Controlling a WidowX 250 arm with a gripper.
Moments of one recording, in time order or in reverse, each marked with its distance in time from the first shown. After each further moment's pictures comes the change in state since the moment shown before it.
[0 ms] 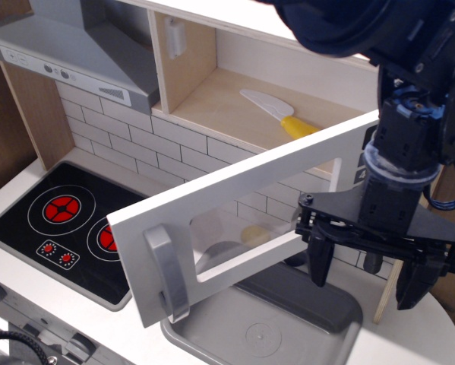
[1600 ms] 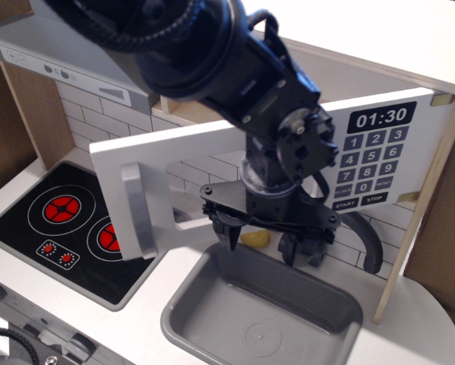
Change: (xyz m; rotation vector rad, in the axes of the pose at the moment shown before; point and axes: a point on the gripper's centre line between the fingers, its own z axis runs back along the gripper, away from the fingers) arm 0.043 0.085 -0.029 0.017 -0.309 0.056
